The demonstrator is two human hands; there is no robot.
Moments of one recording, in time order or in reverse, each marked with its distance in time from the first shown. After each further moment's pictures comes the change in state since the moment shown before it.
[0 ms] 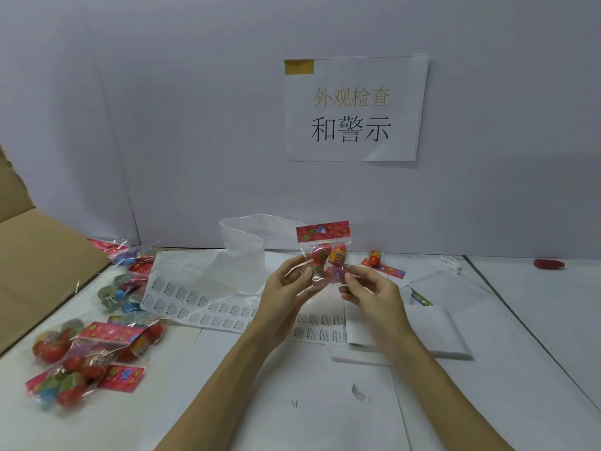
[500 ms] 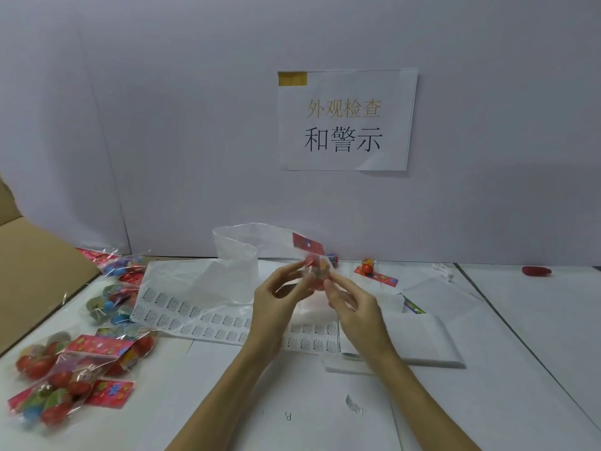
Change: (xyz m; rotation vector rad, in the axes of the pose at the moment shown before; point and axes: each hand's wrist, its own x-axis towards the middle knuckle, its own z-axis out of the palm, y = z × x) left_hand -0.007 0.002 0.005 0.298 0.093 0.185; right_hand -0.011 0.004 0.010 -0.259 -0.142 -0.164
